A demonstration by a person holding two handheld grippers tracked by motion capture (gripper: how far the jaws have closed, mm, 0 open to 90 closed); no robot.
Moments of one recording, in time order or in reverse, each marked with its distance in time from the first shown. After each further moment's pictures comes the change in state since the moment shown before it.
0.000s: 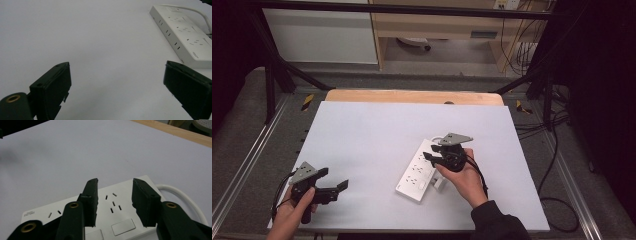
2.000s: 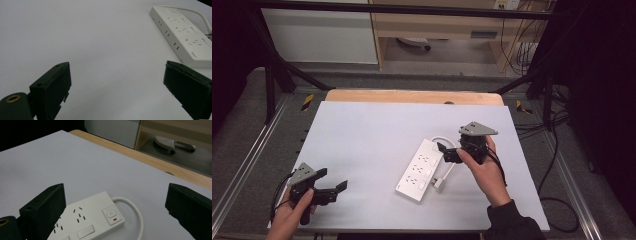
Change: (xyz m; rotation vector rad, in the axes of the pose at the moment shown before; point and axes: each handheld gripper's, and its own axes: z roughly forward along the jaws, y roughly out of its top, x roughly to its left) left arm -0.001 -0.001 -0.004 -0.011 0.006 0.001; right arm -0.023 0.024 -0.057 -0.115 -0.190 0.011
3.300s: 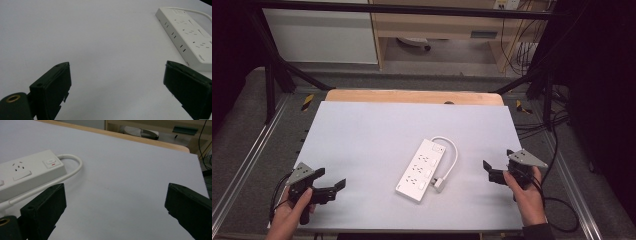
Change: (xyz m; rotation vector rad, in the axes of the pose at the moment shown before) left arm 0.003 -0.001 0.000 -0.002 0.031 -0.024; right arm -0.073 -0.113 -0.063 -0.008 -0.184 0.101
